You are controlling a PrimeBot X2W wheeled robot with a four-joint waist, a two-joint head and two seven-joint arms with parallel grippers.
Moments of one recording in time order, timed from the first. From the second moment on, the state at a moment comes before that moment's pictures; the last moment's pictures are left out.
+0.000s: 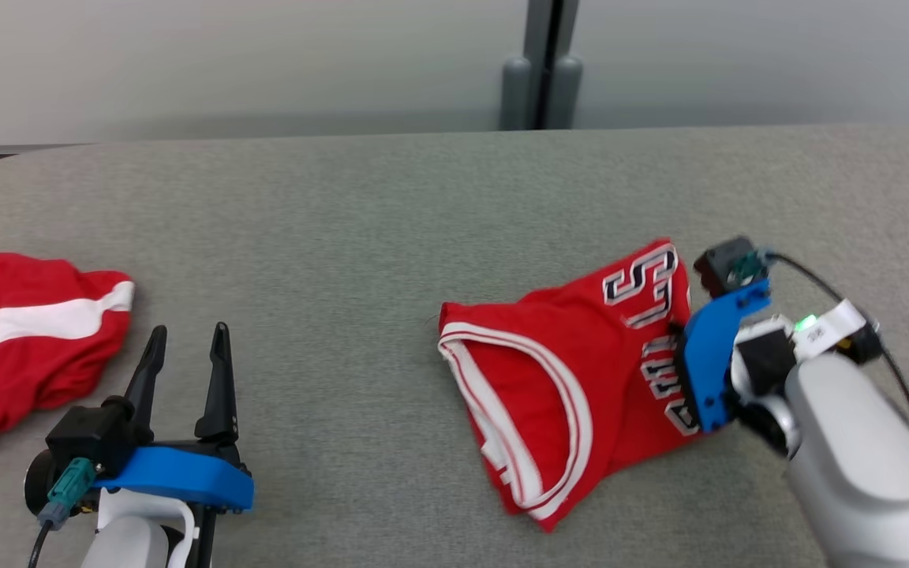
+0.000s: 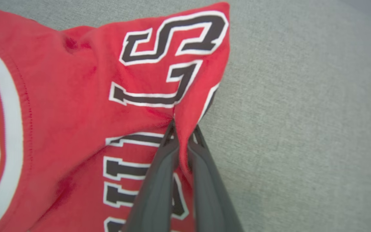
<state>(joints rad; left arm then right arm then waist) -0.18 0.20 -0.13 0.36 -0.36 -0.10 -0.26 -0.54 -0.18 0.23 0.56 0.18 0.13 0.58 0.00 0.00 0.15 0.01</state>
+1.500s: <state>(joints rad) -0.39 0.36 -0.12 0.01 -0.28 -0.09 -0.12 -0.90 -0.53 0.00 0.65 -0.06 0.13 0.23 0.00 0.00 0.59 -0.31</state>
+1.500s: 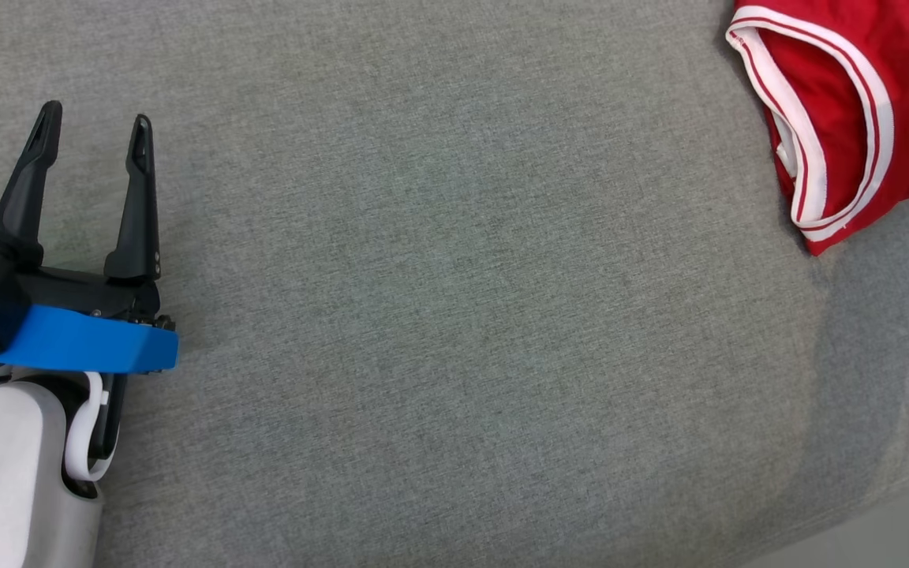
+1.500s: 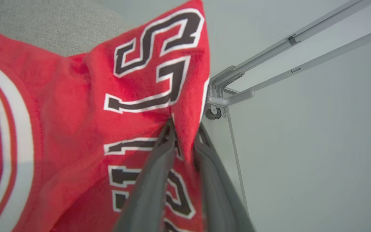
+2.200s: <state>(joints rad) -0.26 0.27 -0.14 0.21 -0.33 -0.07 -0.24 -0.64 -0.38 -0.04 0.52 0.04 0.13 -0.01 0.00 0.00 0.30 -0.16</state>
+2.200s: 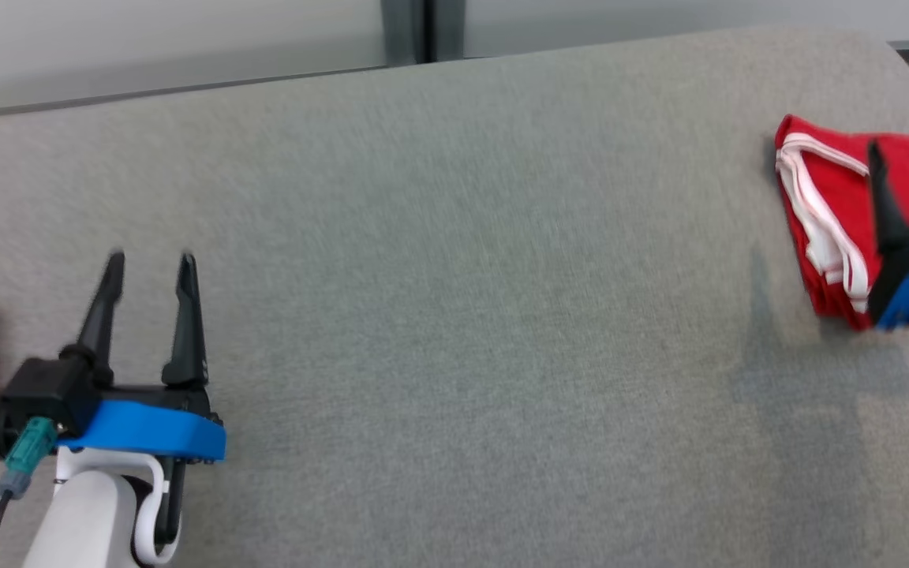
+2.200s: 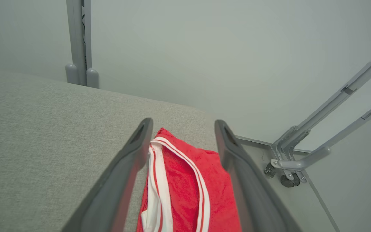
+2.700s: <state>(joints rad) -0.10 0.20 -0.14 0.31 -0.34 -0.07 -0.26 -0.17 -0.15 -0.10 0.20 0.14 0.13 -0.11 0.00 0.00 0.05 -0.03</state>
